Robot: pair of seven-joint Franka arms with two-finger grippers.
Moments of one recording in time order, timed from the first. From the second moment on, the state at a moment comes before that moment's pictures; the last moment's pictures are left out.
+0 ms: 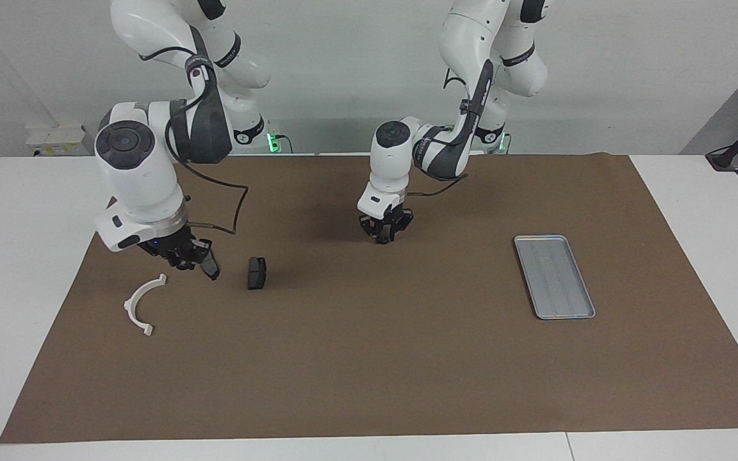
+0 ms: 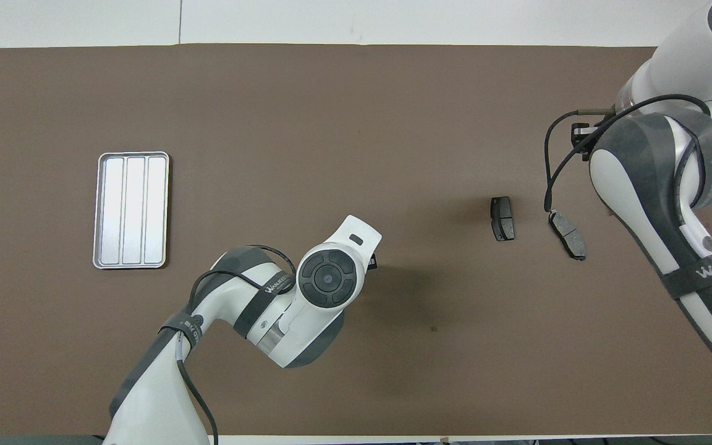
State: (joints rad) left arm -0.80 0.28 0.04 -2.08 0.03 2.42 -0.90; right arm -0.26 0.33 0.39 -1.53 -0.29 1.75 0.32
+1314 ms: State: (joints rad) left arm -0.66 0.17 0.06 -1.89 0.07 2.15 -0.73; right arm -0.26 0.31 0.42 -1.53 -0.28 1.73 0.32
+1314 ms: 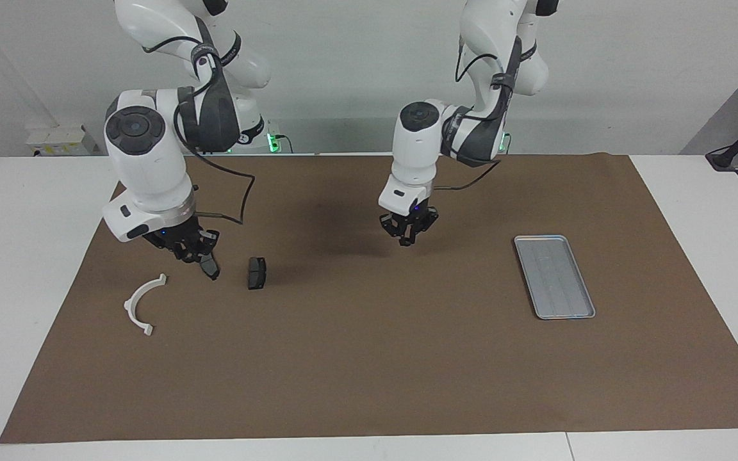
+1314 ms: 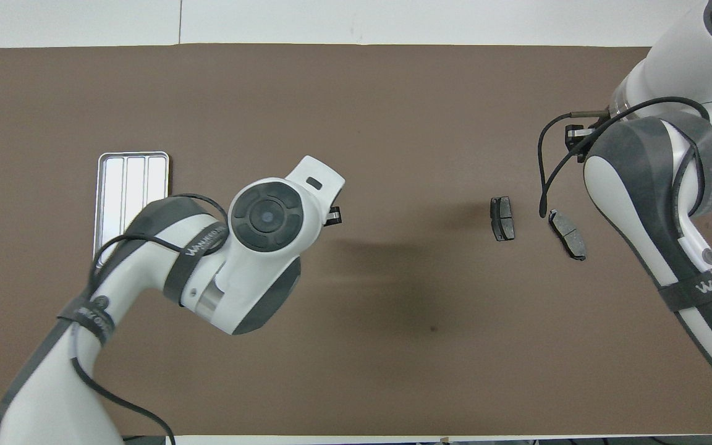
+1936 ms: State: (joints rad) left arm -0.12 0.03 0.07 -1.89 0.04 1.99 -0.01; right arm -0.22 0.29 0.61 -1.52 -0.19 1.71 0.72
